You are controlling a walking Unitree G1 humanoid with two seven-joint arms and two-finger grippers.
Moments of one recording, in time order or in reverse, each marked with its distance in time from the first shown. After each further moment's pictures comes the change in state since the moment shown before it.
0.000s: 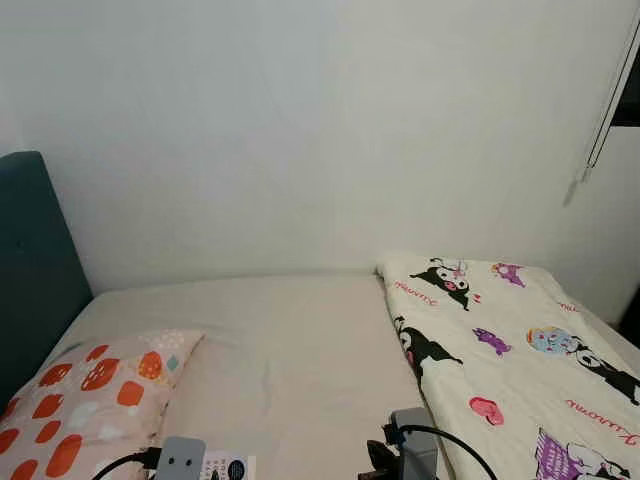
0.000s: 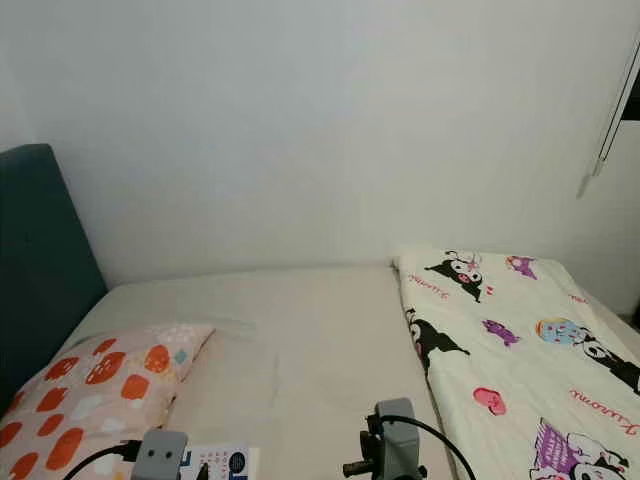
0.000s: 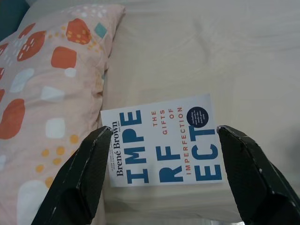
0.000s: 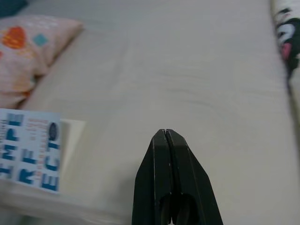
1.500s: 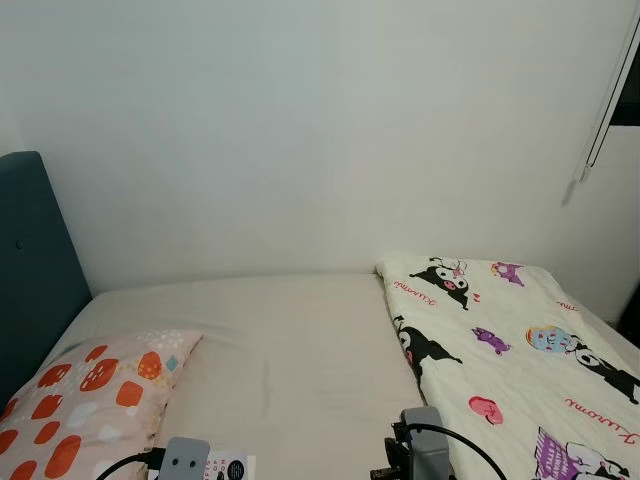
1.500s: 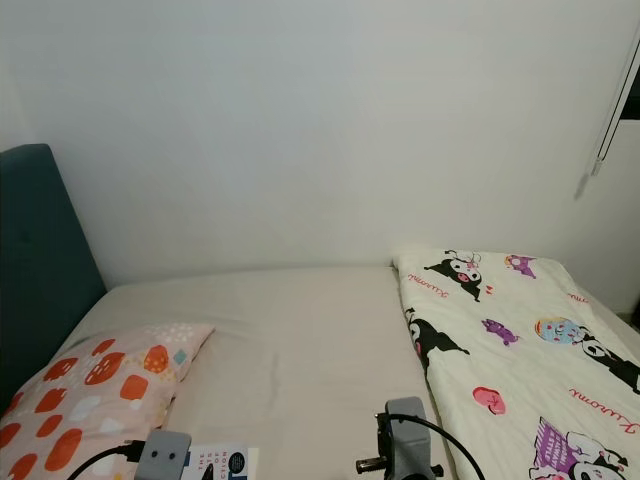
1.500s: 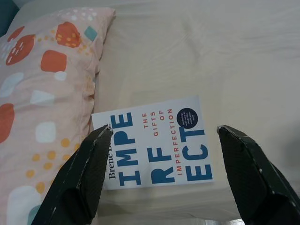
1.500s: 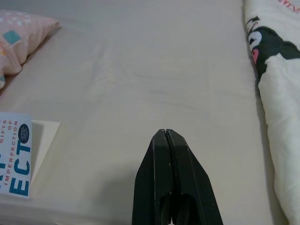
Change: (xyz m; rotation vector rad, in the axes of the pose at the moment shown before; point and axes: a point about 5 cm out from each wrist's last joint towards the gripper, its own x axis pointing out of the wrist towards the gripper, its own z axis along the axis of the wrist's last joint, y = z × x) left arm -0.002 -0.004 0.003 -0.010 -0.010 -0.029; right arm -0.003 -0.011 0.004 -0.053 -0.015 -0.053
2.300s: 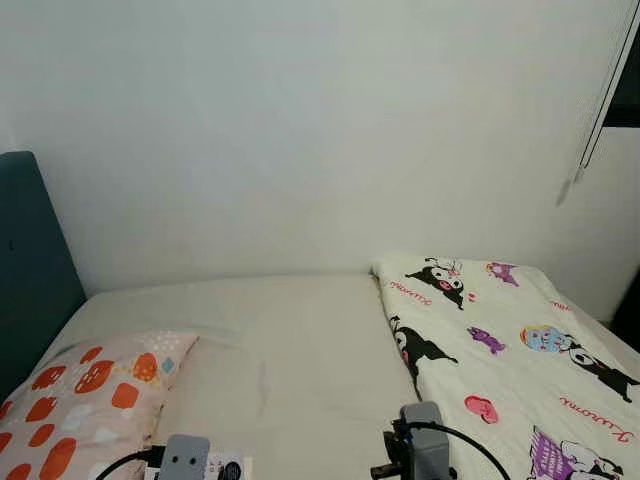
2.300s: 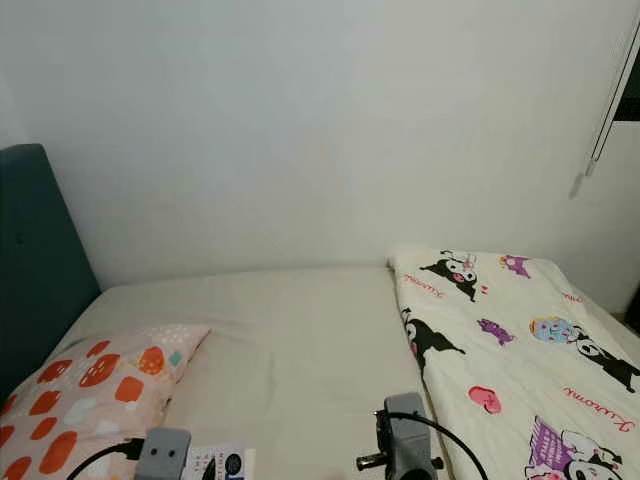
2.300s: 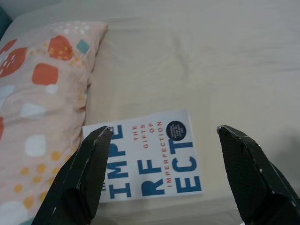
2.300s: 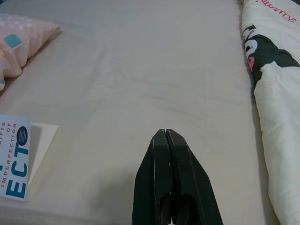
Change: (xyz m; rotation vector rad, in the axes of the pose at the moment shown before) left arm 0.000 -0.005 0.007 -0.018 -0.042 -0.016; right arm 0.000 -0.001 0.003 -0.014 -0.017 0.016
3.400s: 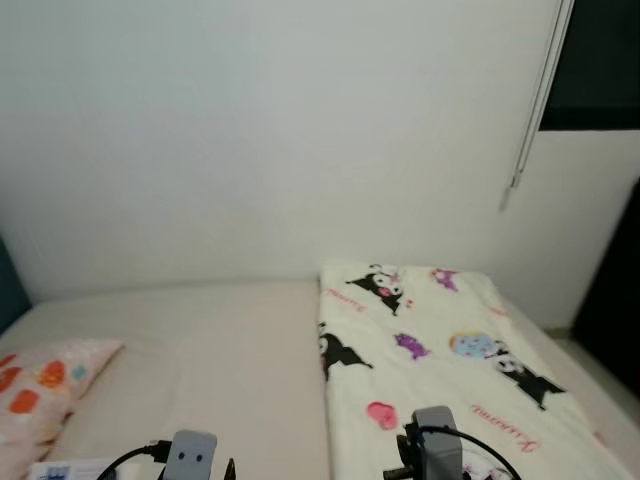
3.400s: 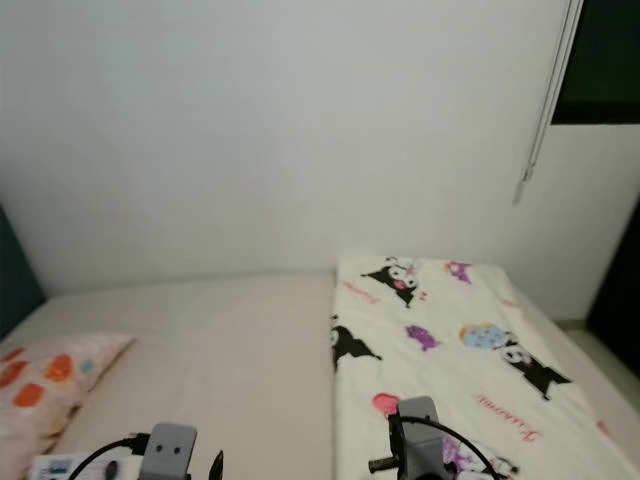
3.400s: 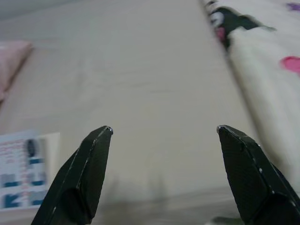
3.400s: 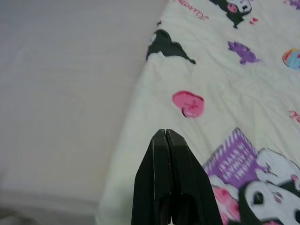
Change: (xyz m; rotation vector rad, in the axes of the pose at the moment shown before) left arm -0.004 0.002 0.002 0.005 -0.022 -0.003; right arm -0.003 0.004 -0.003 0.008 0.000 0.004
